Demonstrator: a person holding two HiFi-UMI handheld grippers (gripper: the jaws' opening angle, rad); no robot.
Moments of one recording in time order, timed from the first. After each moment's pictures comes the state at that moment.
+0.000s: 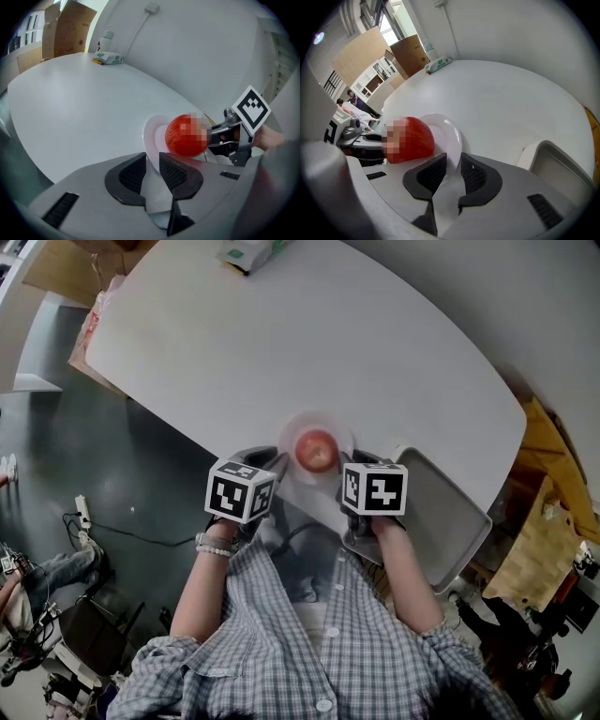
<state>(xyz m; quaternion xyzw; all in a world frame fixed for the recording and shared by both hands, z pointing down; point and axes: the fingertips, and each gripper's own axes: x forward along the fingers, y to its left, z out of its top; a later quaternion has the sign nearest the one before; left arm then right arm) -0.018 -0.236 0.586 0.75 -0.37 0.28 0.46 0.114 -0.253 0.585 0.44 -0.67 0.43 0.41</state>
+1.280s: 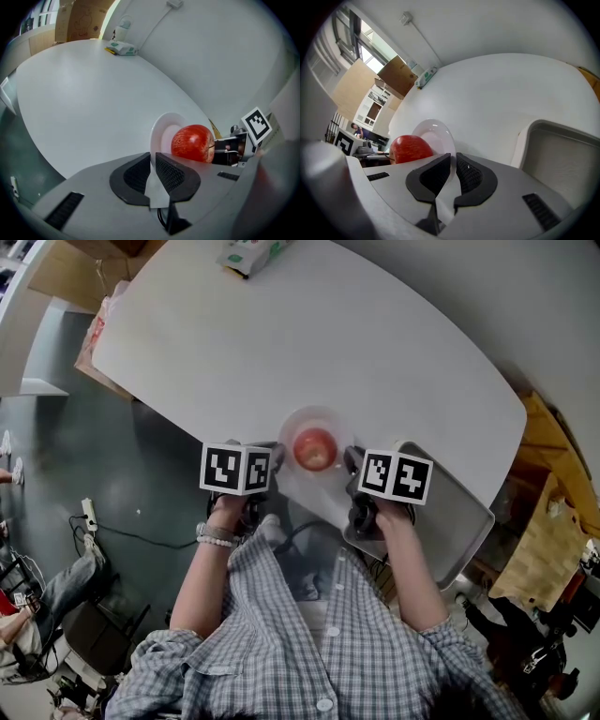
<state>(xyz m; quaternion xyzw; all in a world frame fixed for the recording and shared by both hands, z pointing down) -0.024 -0.241 0.578 0.70 -0.38 0.27 0.54 0.122 -0.256 0.566 0.46 -0.64 0.53 0.30</state>
